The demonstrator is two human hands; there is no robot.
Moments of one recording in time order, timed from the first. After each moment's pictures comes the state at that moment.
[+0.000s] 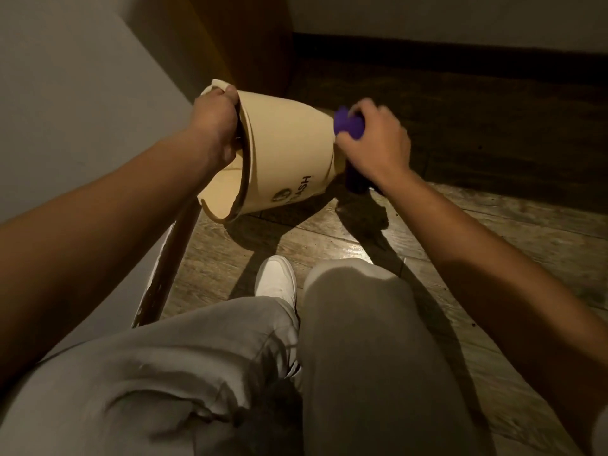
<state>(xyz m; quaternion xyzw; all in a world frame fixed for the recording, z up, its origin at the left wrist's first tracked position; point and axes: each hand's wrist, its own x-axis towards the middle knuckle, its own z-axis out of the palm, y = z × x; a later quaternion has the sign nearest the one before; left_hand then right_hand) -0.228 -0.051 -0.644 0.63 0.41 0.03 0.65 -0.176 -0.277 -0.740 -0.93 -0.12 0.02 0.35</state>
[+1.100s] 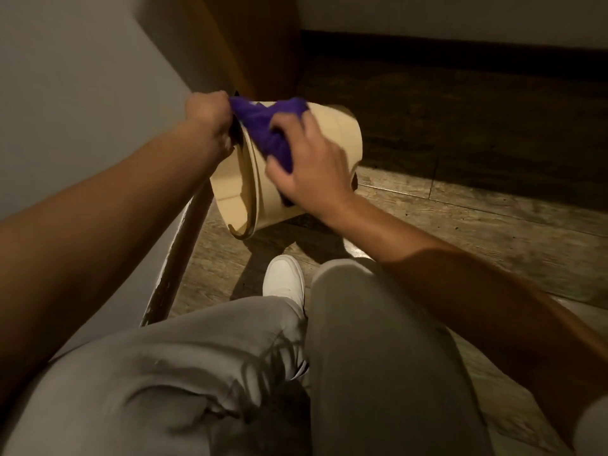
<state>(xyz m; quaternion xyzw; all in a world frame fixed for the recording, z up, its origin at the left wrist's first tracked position) -0.220 -0.024 -0.641 0.59 0.50 0.07 0.63 -0.256 -0.198 -0.696 -0.85 -0.30 -0.09 0.42</state>
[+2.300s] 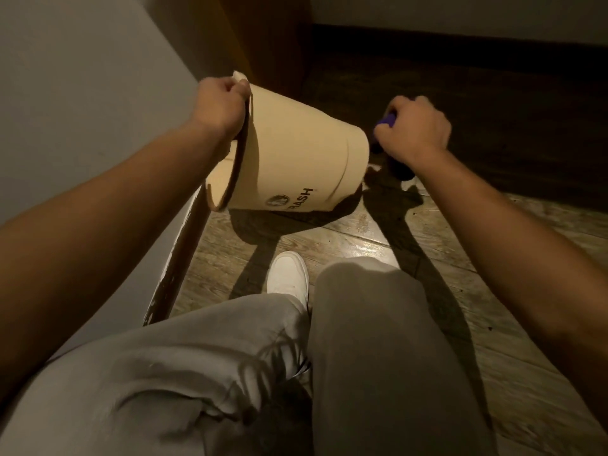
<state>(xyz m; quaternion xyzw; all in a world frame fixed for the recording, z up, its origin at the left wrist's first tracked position) -0.237 -0.023 -0.633 0.81 0.35 0.03 0.47 -0.147 -0.282 -0.745 -0.97 -0.09 0.07 0.19</state>
